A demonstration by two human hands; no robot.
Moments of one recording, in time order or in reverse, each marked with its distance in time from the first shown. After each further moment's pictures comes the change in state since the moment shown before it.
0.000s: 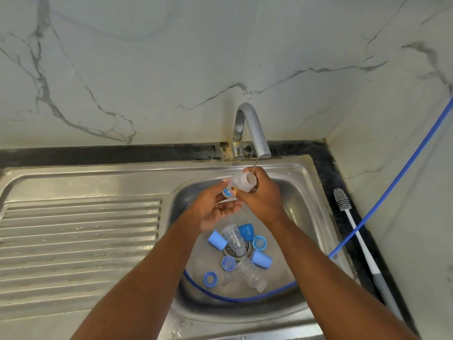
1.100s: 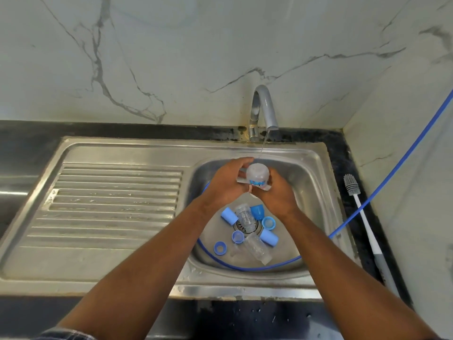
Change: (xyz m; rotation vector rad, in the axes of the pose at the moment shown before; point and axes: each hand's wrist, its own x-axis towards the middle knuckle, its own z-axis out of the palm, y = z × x) left_hand -0.064 -0.018 0.018 1.120 0.116 0.713; right_hand -0.052 0.026 -0.014 -0.029 -0.111 0.037
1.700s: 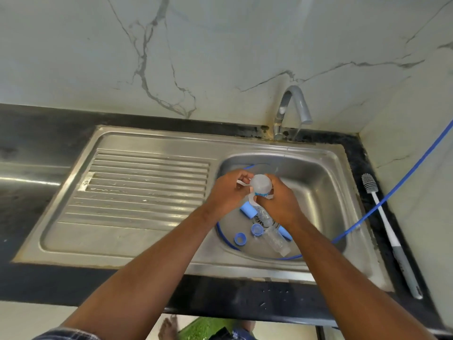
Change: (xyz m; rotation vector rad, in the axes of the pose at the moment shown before) left_hand -0.080 -0.047 -0.042 -0.127 0.077 -0.067; right_hand -0.074 -0.046 0.056 -0.199 -0.045 -0.097
